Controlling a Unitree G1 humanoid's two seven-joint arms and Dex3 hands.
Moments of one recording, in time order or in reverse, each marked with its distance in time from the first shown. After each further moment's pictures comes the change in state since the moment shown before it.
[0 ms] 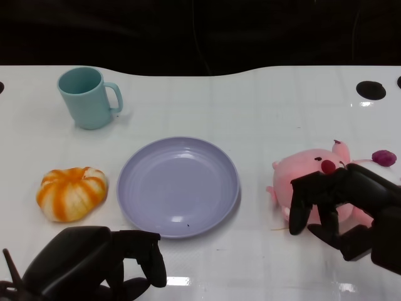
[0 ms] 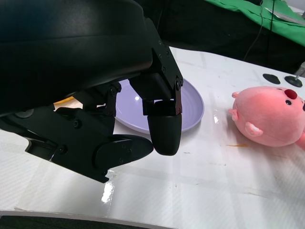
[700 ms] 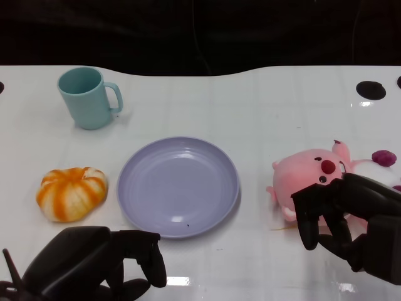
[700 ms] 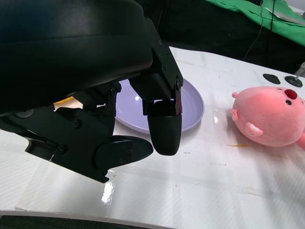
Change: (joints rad) left arm 0.001 0.000 0.000 -0.001 0.000 0.000 0.000; right arm 0.001 -0.053 0.035 -0.041 -0.074 0.058 0.067
